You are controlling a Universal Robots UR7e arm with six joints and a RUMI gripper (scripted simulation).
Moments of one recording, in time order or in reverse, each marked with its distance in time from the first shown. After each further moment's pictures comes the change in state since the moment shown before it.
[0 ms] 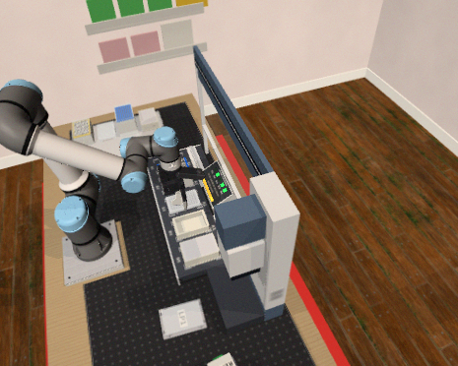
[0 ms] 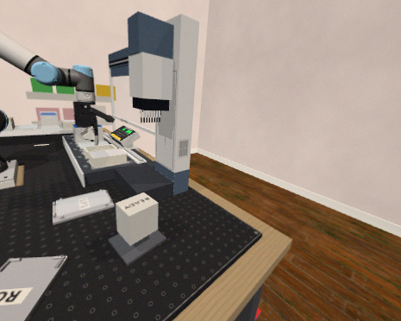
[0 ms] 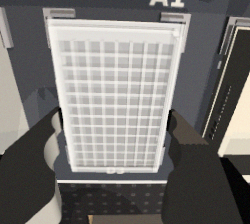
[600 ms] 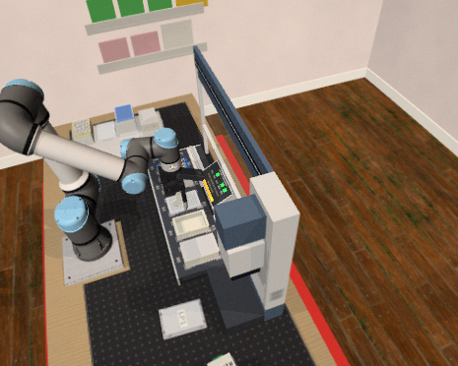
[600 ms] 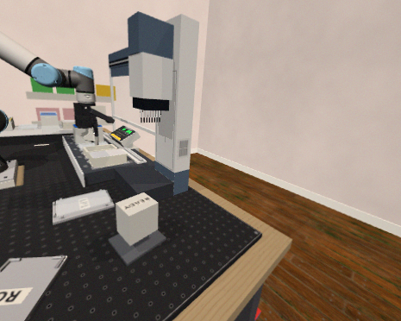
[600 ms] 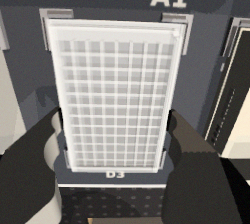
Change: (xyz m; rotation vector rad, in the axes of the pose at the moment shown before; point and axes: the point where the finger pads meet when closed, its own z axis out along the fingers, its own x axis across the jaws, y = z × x) arm 0.000 0.000 0.005 0.000 0.000 0.000
